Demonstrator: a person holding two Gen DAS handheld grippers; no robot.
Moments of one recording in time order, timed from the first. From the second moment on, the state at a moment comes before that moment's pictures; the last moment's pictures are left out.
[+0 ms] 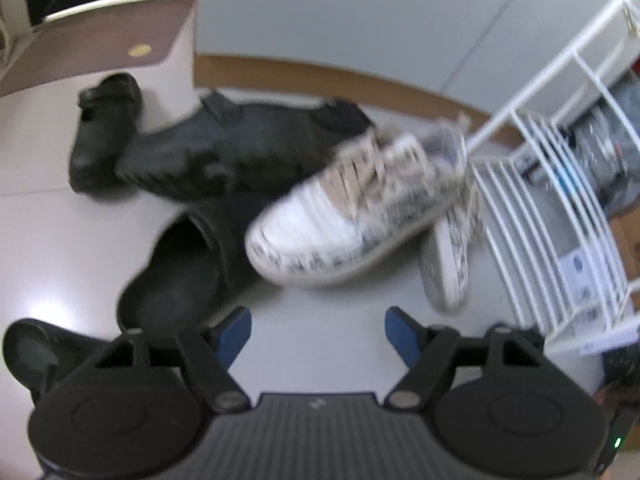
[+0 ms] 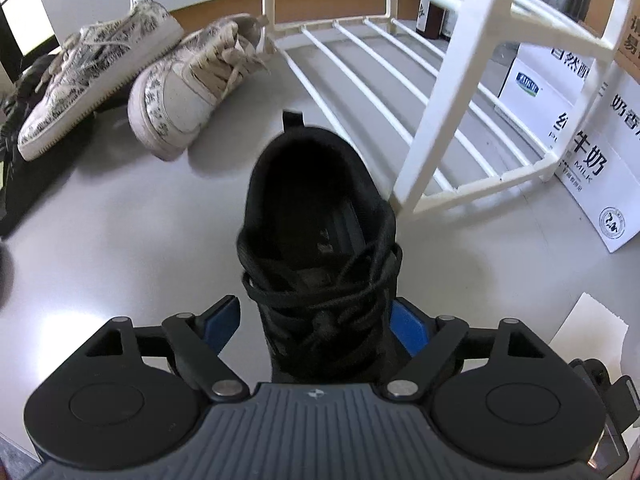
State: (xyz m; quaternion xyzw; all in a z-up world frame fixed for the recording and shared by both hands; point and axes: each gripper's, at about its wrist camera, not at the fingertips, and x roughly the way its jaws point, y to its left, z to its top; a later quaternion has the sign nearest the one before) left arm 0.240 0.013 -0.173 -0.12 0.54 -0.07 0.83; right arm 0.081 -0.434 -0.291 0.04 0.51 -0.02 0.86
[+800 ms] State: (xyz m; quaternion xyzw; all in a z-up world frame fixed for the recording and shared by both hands) left arm 0.444 -0.004 -0.134 -0.11 0.53 -0.04 0.84; right arm 0.087 -0.415 -0.241 0.09 0.47 0.02 0.88
